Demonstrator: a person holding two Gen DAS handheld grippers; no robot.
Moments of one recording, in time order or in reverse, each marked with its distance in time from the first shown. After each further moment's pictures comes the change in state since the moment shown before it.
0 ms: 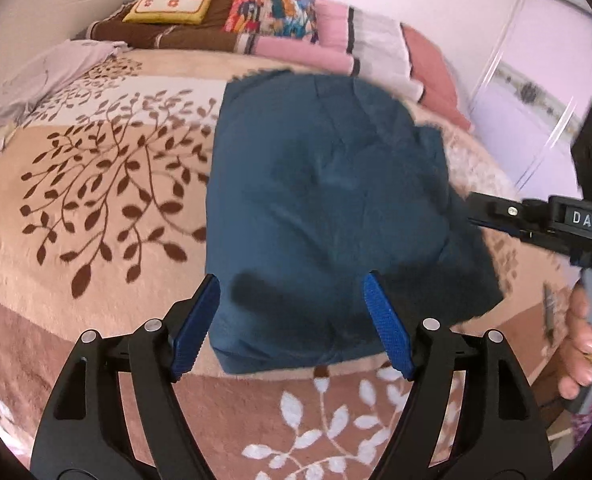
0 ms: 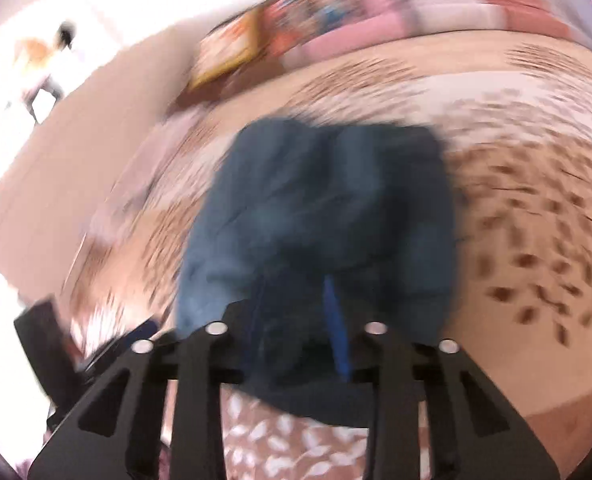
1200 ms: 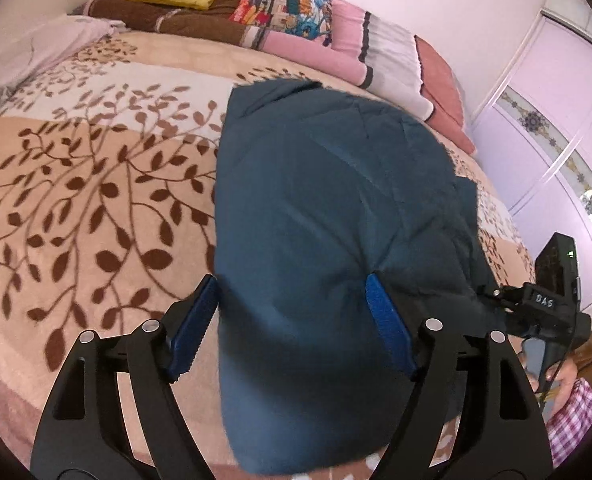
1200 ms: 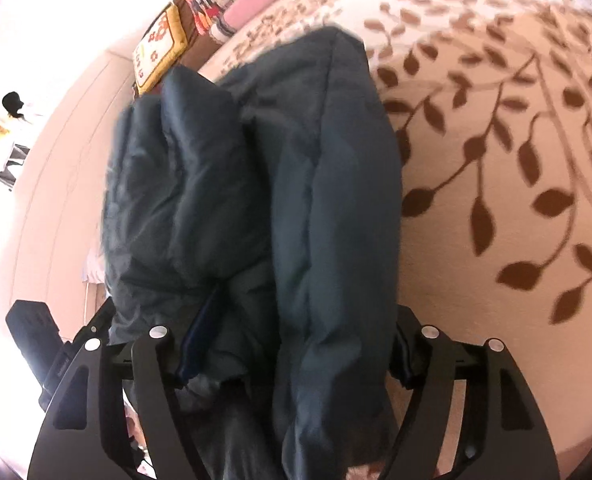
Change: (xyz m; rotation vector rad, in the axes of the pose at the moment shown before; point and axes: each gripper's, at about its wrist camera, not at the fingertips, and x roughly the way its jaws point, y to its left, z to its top) left arm 0.042 0.033 0.059 -0.103 -0.014 -0.095; right arm 0.038 -0.124 0.008 0.328 0.068 0.052
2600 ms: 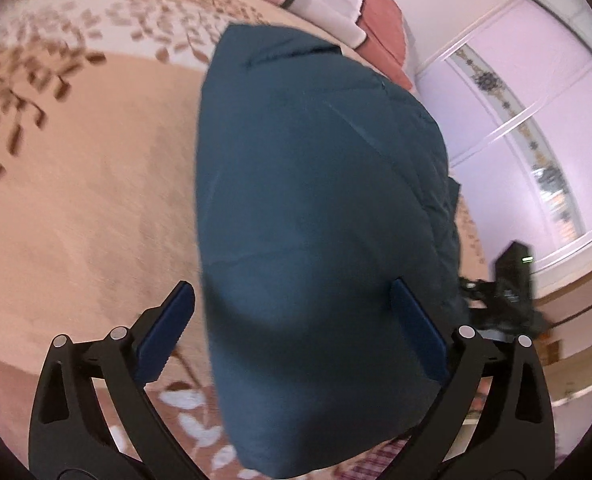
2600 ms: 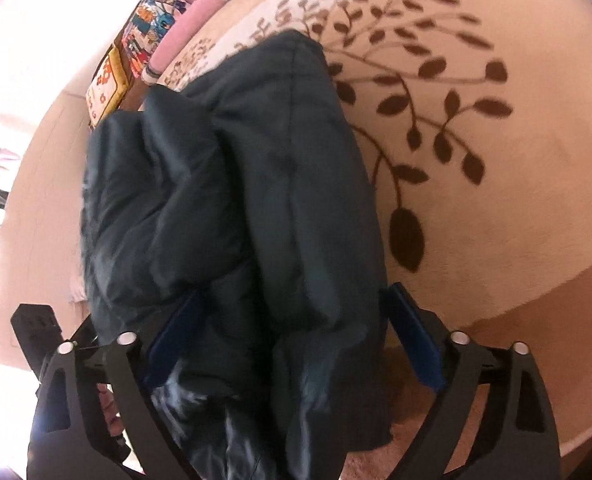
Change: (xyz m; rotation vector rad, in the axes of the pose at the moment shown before) left arm 0.053 -0.141 -0.066 -0.043 0.266 -0.267; right arm -0.116 -0.146 -0.013 0.171 0.022 -0.082
